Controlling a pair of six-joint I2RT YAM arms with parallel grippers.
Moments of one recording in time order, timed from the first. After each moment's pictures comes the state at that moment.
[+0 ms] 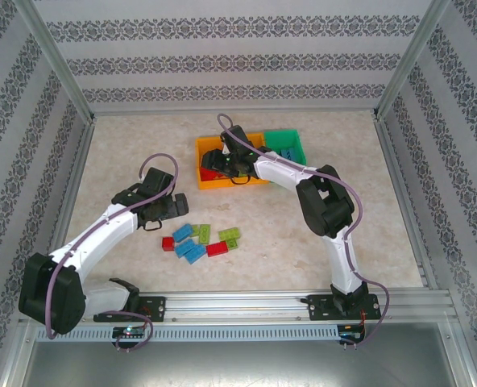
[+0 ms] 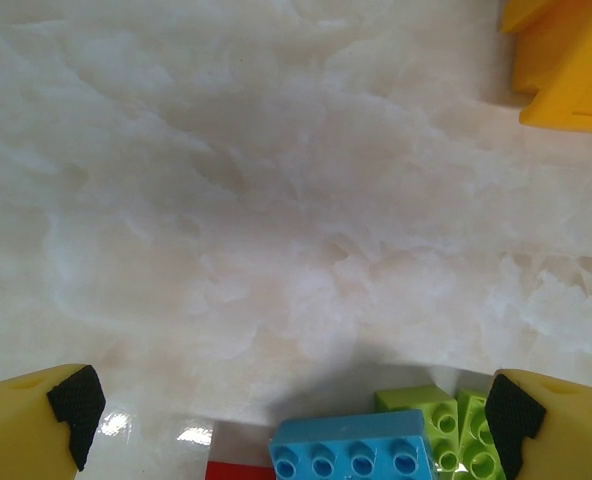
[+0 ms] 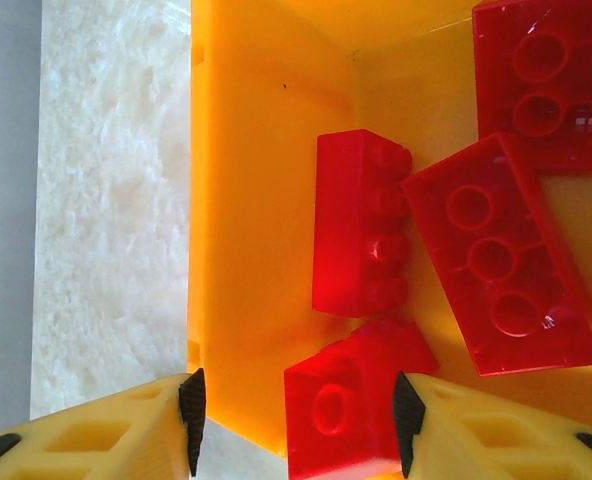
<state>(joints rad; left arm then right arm) -0.35 1.23 0.83 -0.71 -0.15 -0.61 0.61 2.17 1.65 -0.25 -0.32 0.82</state>
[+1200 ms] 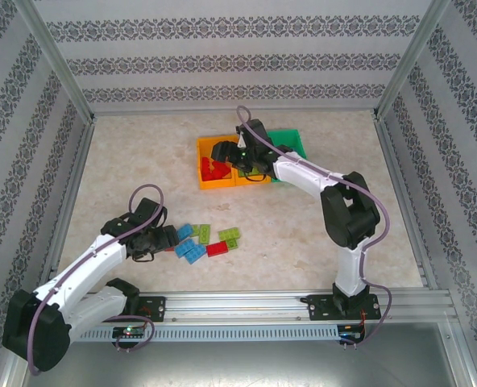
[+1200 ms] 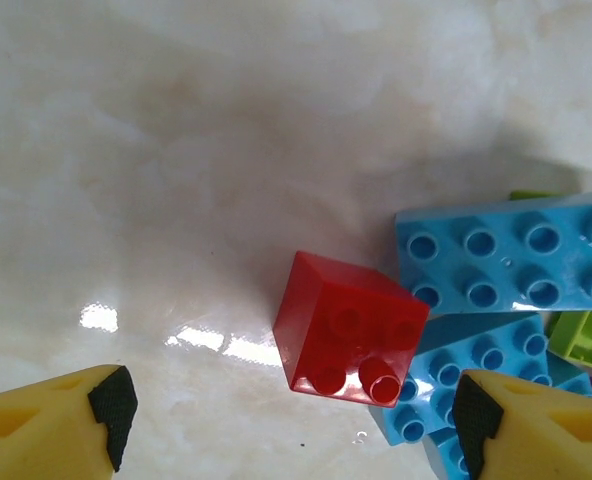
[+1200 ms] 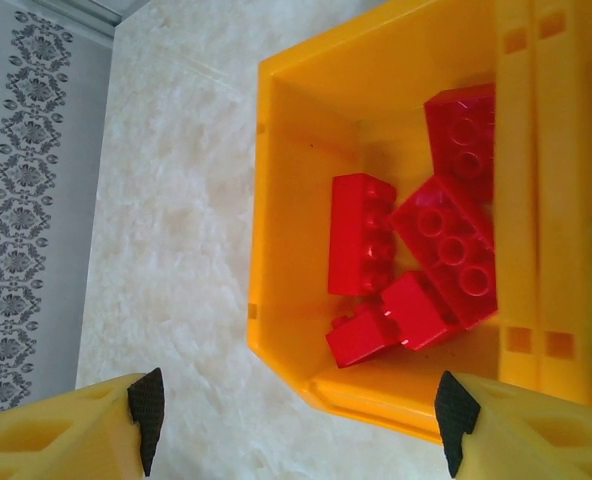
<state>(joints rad) -0.39 0.97 0.57 -0.85 -0.04 -0.77 0.56 1.95 1.47 -0.21 -0.31 0.80</state>
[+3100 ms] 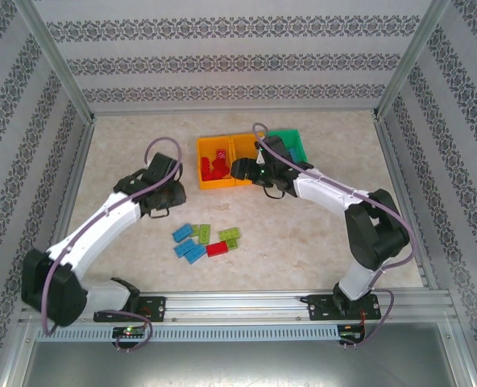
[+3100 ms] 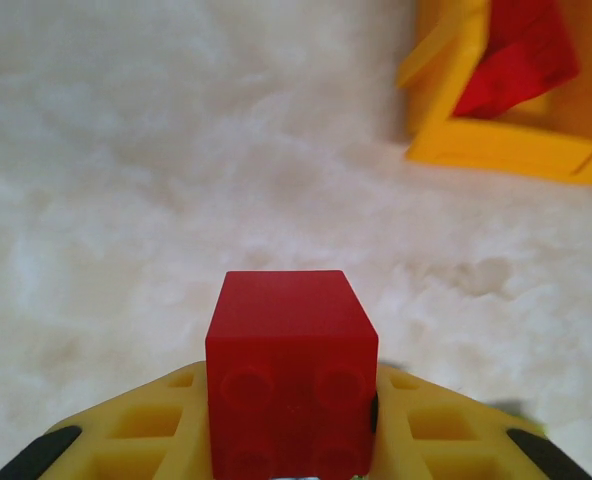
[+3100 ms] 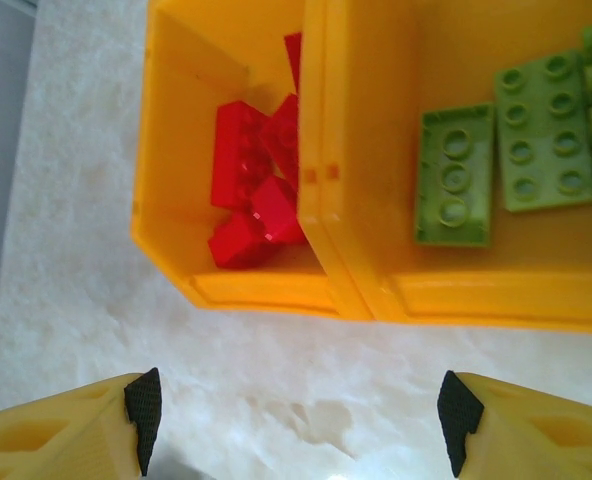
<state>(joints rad) -0.42 1.33 1.07 -0.78 -0.13 -0.65 0.54 1.69 1.13 -0.20 -0.23 0.69</state>
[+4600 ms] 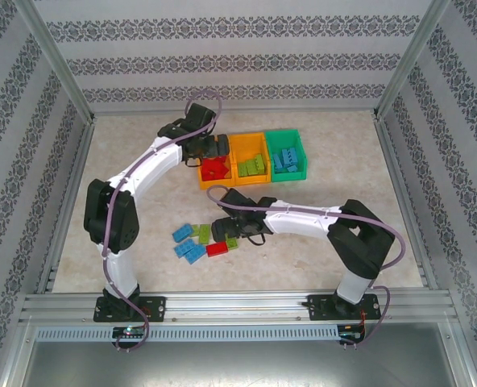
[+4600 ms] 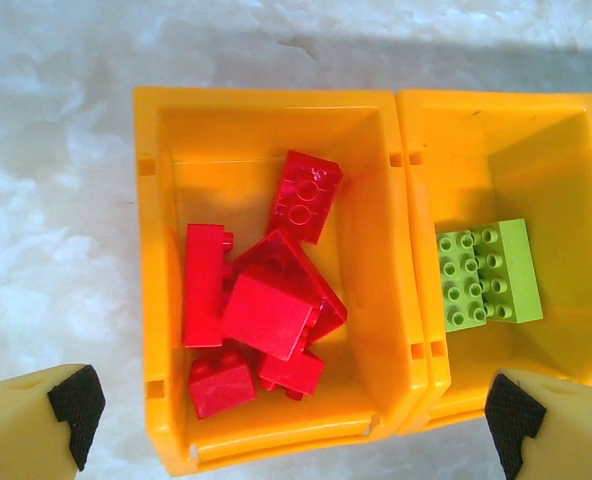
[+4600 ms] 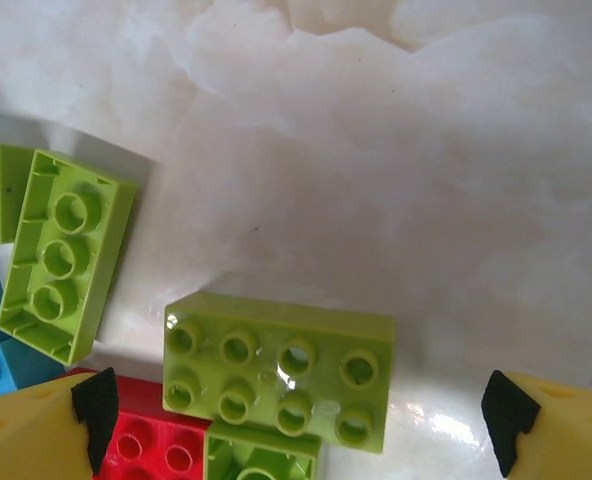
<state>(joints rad) -0.41 1.89 1.68 -0.74 -0.09 -0.52 0.94 1.74 1.06 -0.47 -0.01 0.67</state>
